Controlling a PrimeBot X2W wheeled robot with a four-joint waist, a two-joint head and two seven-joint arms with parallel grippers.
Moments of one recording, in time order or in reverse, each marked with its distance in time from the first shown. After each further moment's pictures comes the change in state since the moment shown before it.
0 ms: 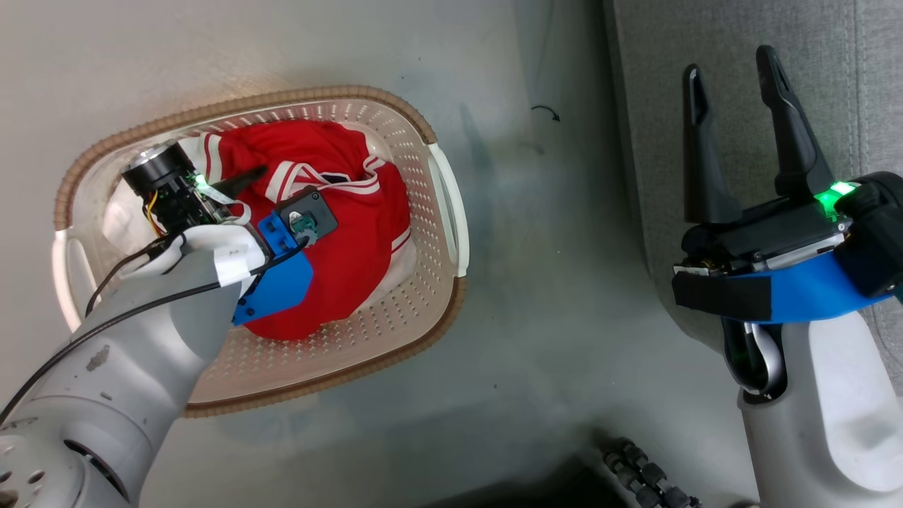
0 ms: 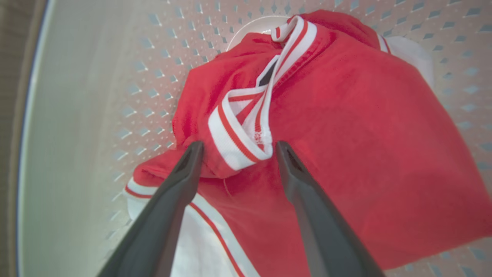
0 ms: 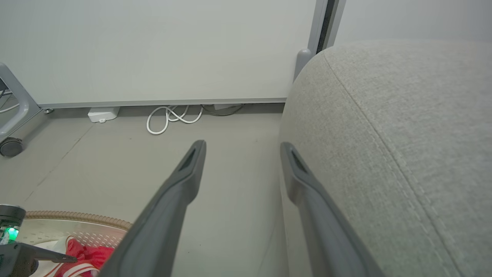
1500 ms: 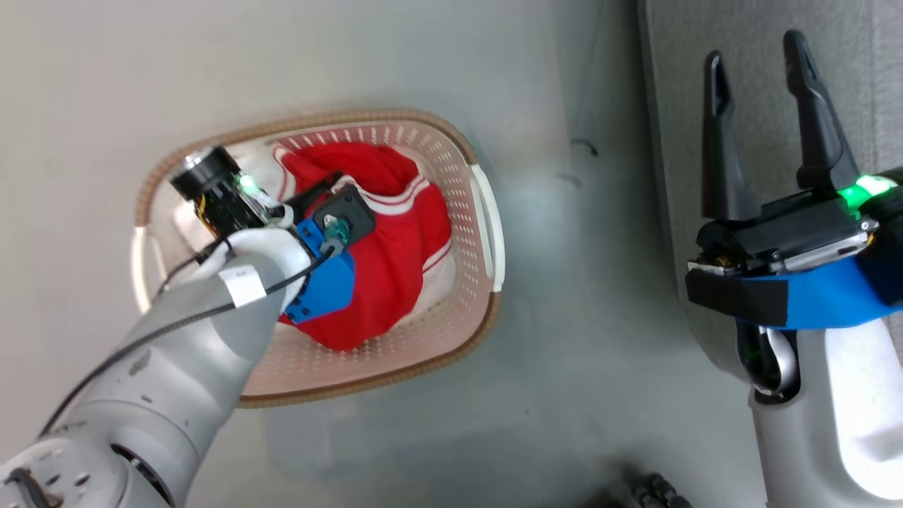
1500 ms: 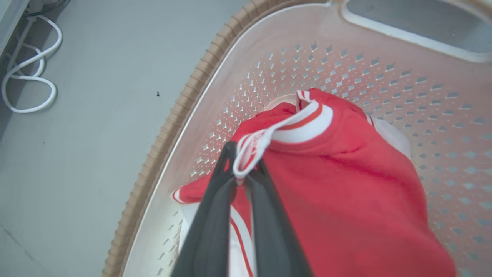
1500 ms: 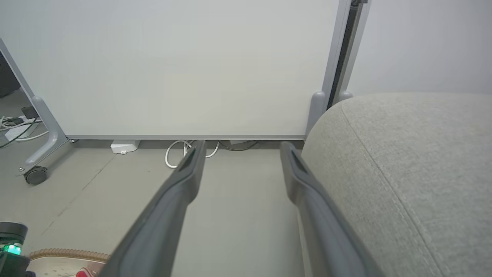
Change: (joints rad) left arm 0.016 -0.083 0.045 0.012 -0.086 0.043 -0.173; right arm 0.007 0.000 -0.018 -0.061 -0.029 0.000 0.000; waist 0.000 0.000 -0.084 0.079
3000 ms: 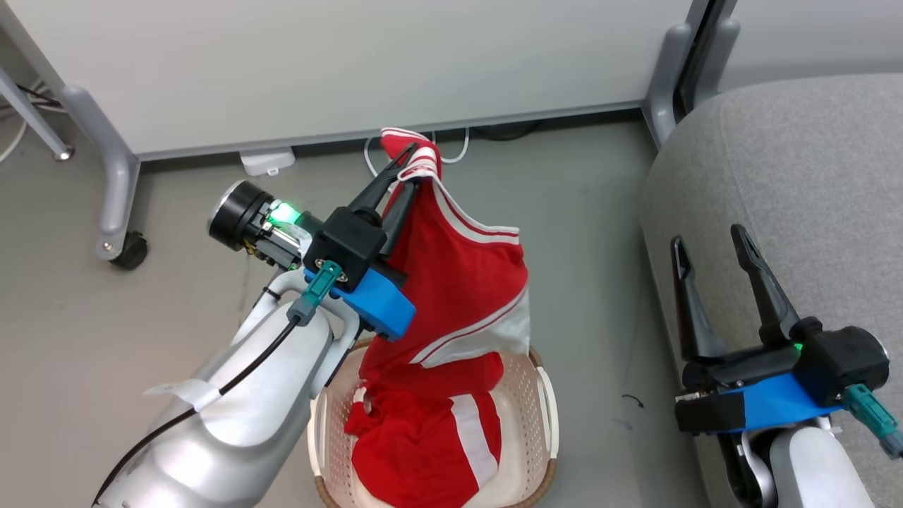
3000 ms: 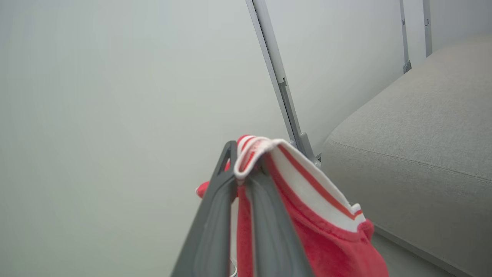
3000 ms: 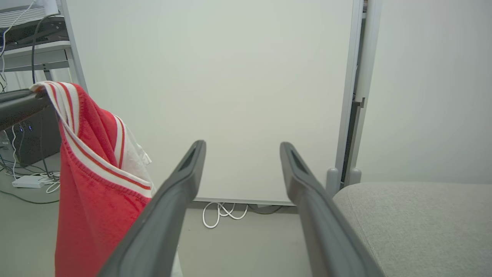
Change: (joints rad) left arm 0.358 0.096 0.488 -0.785 0.026 0.095 -0.008; right arm 0.282 0.000 -0.021 0.117 -0.015 0.000 0.000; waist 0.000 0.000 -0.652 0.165
